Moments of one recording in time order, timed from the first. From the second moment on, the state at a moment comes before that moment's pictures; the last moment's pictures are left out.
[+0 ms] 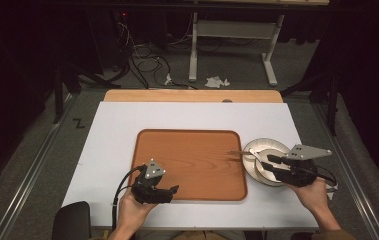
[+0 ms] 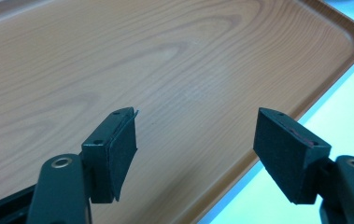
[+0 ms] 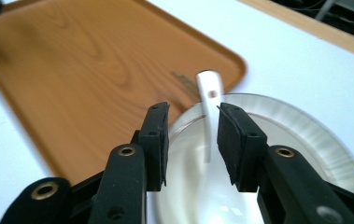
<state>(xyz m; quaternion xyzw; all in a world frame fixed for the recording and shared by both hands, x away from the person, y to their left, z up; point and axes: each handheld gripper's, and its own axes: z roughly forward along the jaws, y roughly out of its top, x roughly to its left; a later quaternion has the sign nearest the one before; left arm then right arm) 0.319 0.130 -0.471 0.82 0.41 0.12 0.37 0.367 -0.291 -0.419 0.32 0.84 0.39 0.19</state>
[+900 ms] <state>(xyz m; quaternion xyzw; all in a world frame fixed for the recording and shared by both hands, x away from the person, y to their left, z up) 0.320 0.132 -0.472 0.83 0.41 0.11 0.37 0.437 -0.356 -0.431 0.42 0.84 0.27 0.21</state>
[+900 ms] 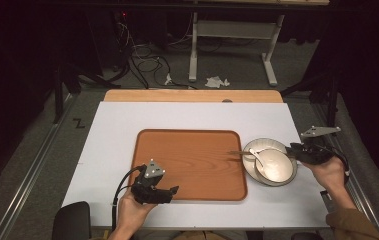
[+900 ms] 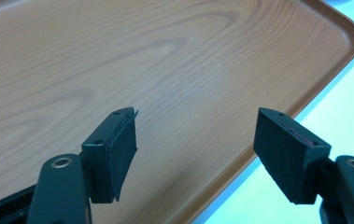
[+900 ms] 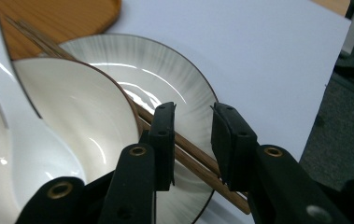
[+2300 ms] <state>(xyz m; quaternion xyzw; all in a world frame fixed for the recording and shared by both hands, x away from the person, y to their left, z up) 0.320 0.130 -0.474 0.83 0.41 0.11 0.37 0.478 -0.341 -0.447 0.42 0.87 0.20 0.16</state>
